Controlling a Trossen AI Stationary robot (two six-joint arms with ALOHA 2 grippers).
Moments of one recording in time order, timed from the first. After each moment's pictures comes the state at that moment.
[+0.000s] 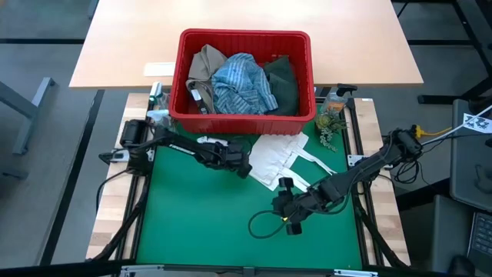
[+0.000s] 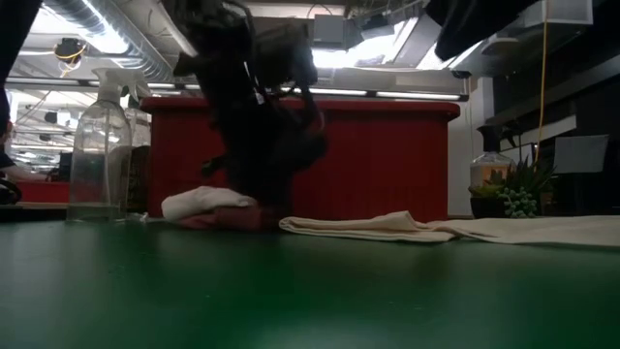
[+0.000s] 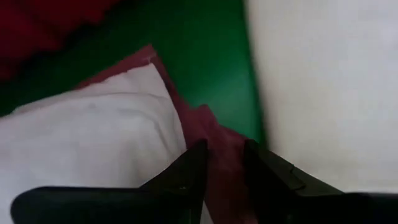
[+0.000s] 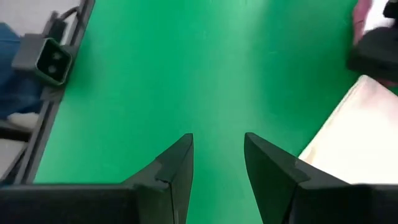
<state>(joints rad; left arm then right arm) -0.01 1.89 1.10 -0.40 -0.45 -0.88 0.47 1.58 1.20 -0.56 0.23 0.30</state>
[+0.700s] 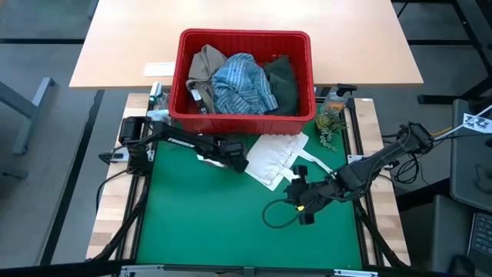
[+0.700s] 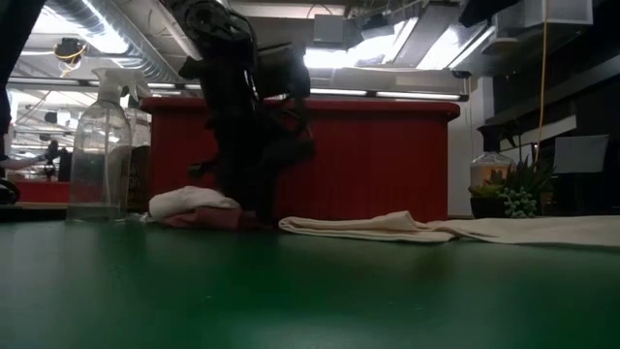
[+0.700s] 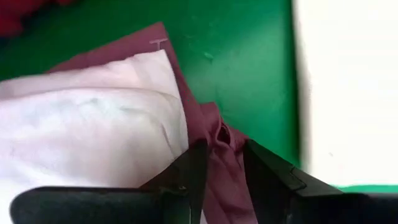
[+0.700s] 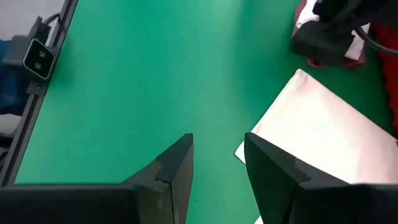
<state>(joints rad) 0.07 1.85 1.10 -0.50 -0.27 -0.91 0.47 1.40 1.20 -0.74 0.31 0.30</state>
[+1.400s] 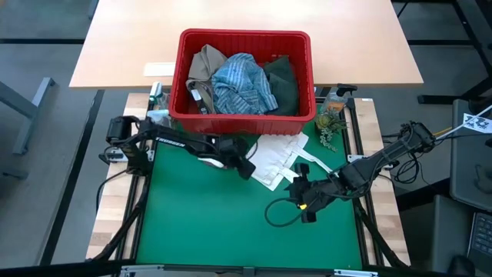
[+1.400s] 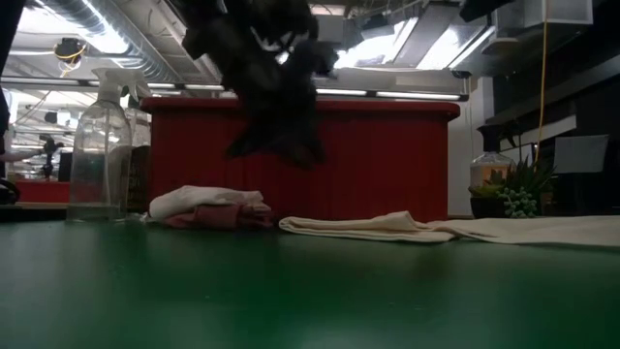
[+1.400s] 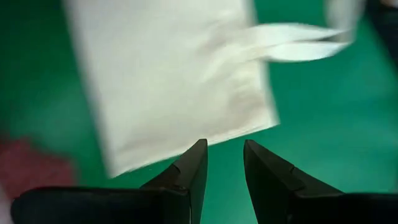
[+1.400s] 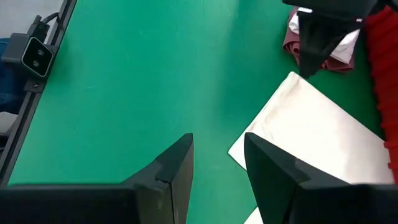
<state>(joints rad) 0.03 1.73 1.10 -0.22 0.00 -0.83 0.46 1.38 1.20 -0.75 0.33 0.28</state>
